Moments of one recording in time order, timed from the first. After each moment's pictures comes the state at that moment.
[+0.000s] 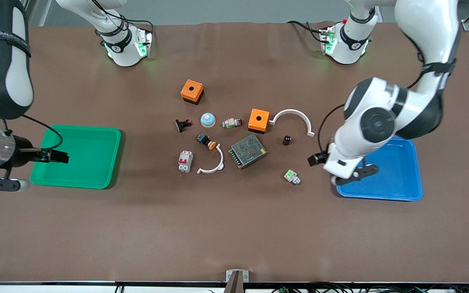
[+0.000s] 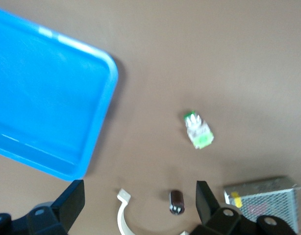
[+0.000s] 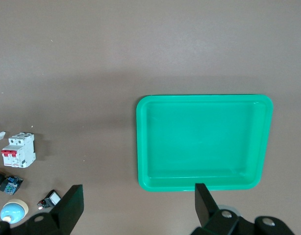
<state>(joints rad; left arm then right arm) -0.03 0.43 -0.40 -1.53 0.18 1.87 -0.77 0.05 0.42 -0.07 -1.25 0.01 1.52 0.06</state>
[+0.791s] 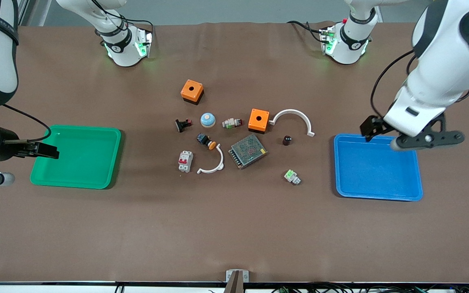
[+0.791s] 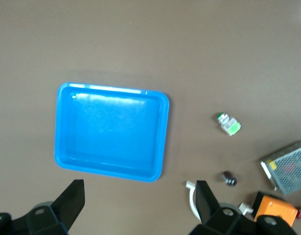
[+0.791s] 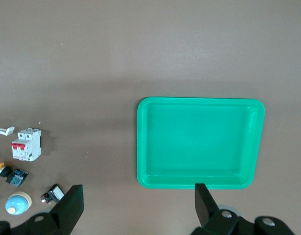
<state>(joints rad) 0.00 0.15 -0.30 -1.48 0.16 1.64 -0.32 0.05 0.39 -0.06 -1.21 0.01 1.48 0.02</state>
